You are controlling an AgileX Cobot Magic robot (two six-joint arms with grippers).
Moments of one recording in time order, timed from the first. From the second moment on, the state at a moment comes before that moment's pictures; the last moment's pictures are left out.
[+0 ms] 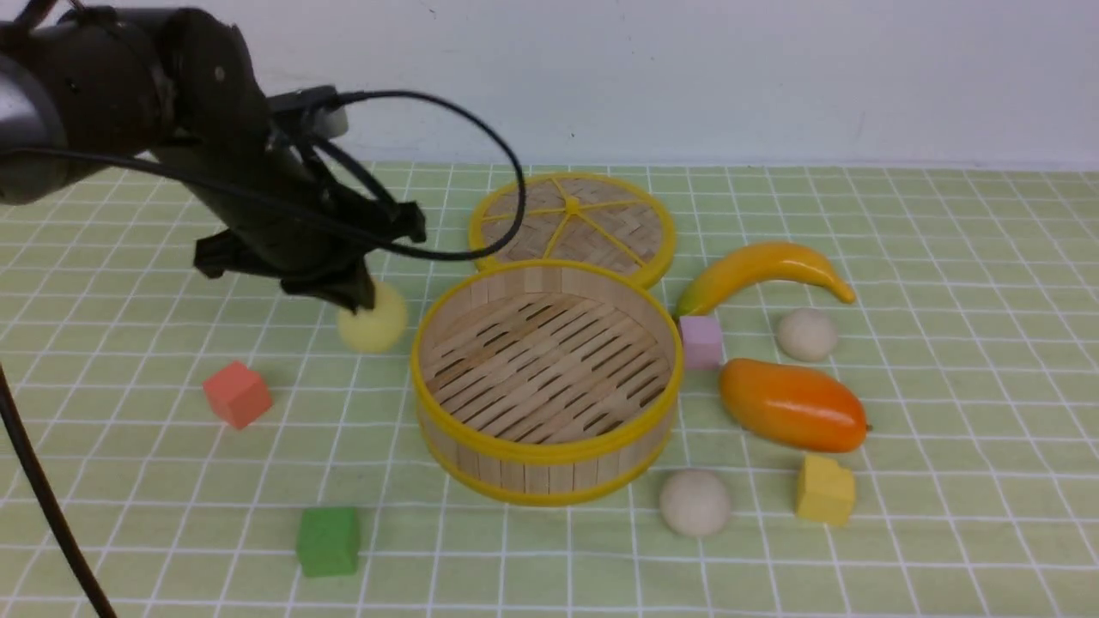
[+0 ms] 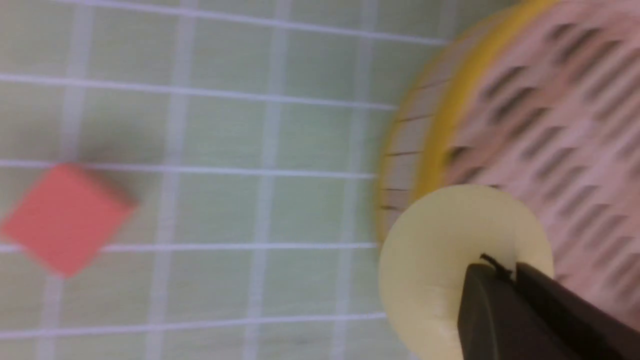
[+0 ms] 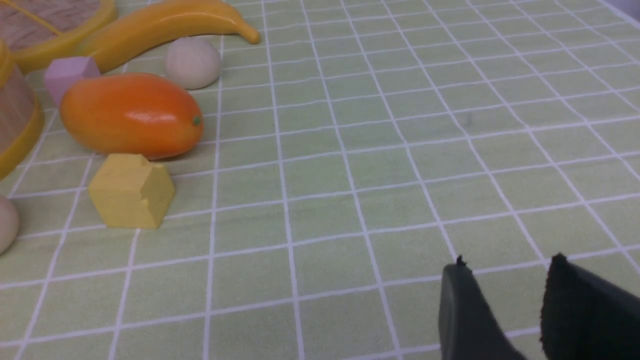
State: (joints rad) right arm -0.14 -0.01 0.02 -0.02 0.39 0.08; left arm -0.26 1.81 -1.54 -0.18 0.84 -0.24
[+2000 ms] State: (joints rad) right arm -0.14 -0.01 0.02 -0.02 0.39 0.08; left arm -0.26 1.11 -1.52 -0.27 1.24 -0.15
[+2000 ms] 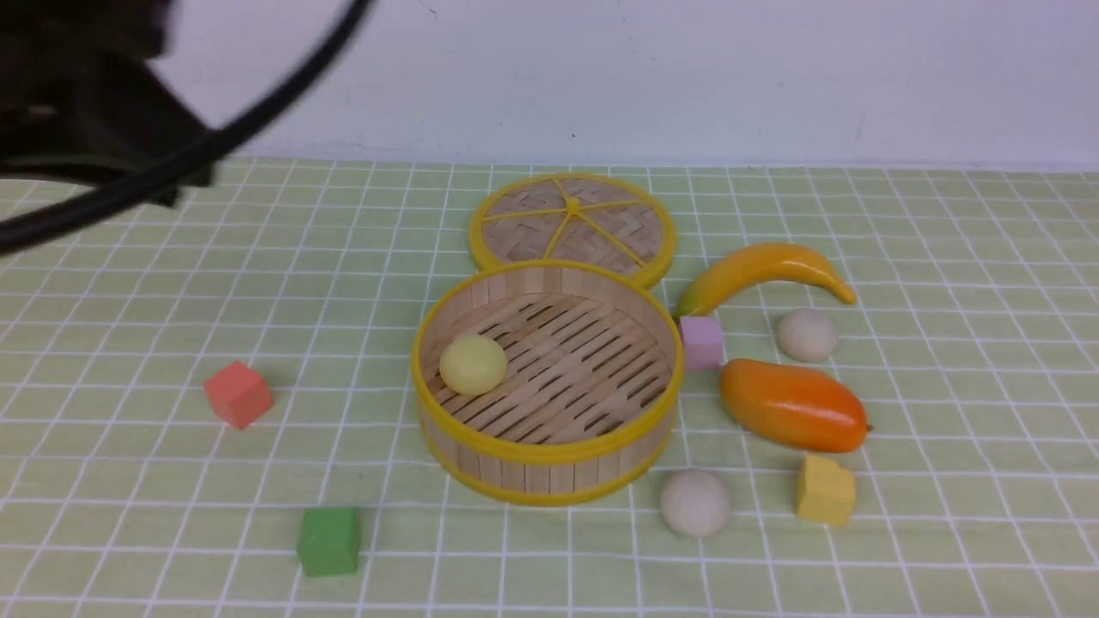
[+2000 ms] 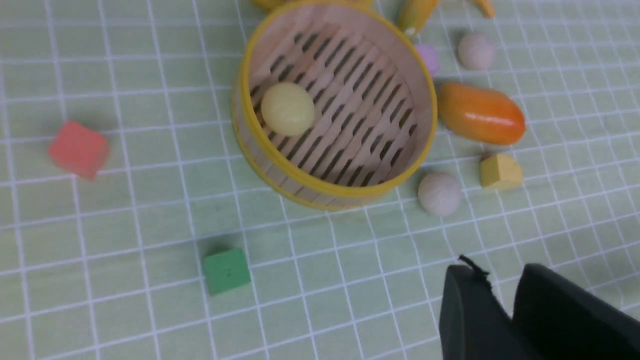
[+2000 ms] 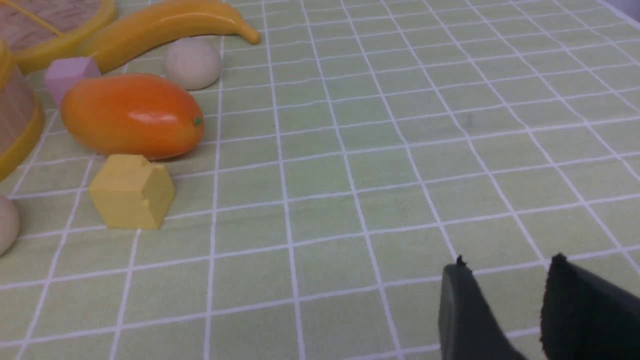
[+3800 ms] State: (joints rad) right arm -0.14 -0.01 0.02 -0.02 0.39 0.08; left arm -0.16 0.22 -0.41 0.04 0.39 -0.29
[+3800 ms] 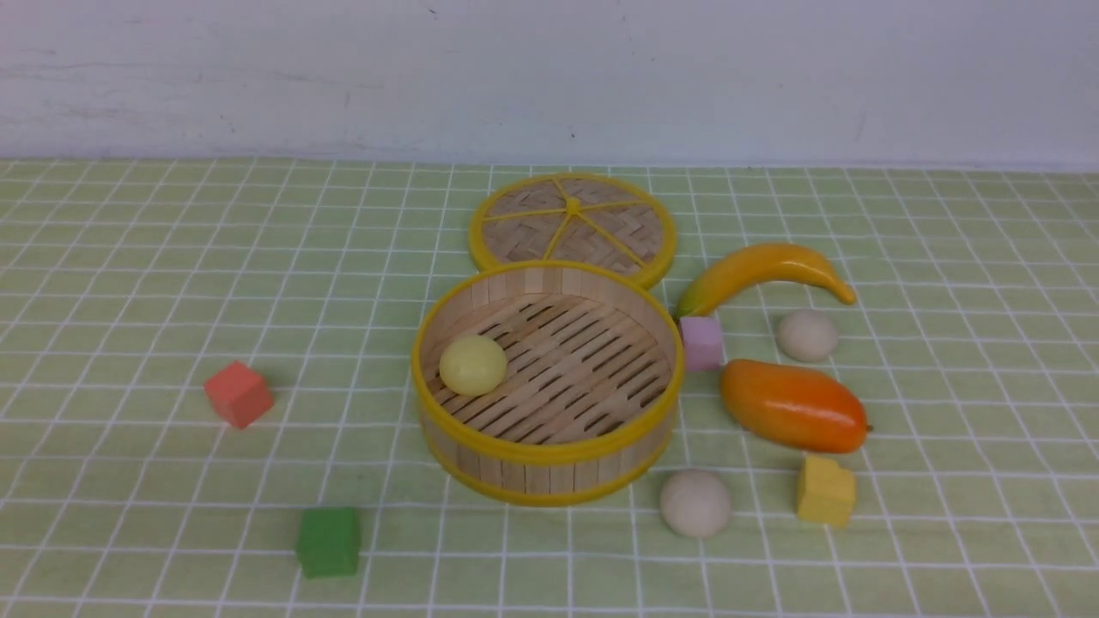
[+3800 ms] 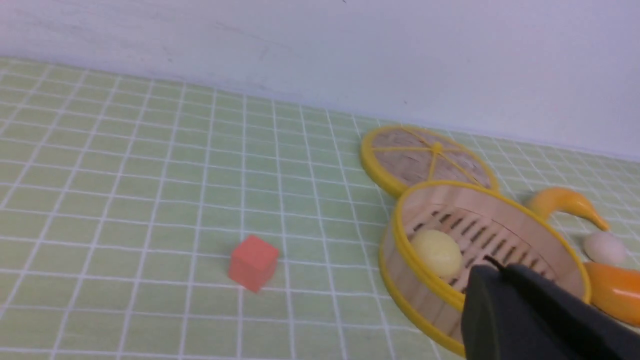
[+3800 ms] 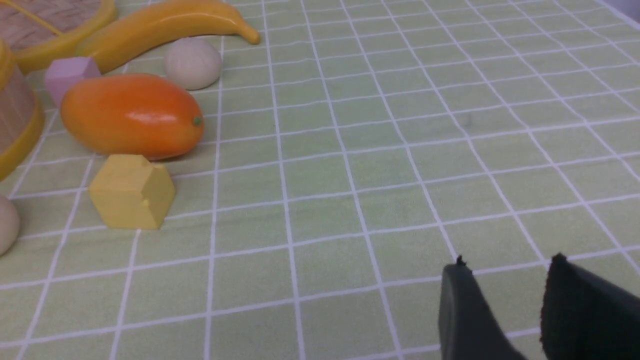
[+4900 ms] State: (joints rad) right arm -0.14 -0.01 0.02 -0.02 0.39 0.08; left arm -0.07 -0.01 0.03 0.04 0.39 -0.29
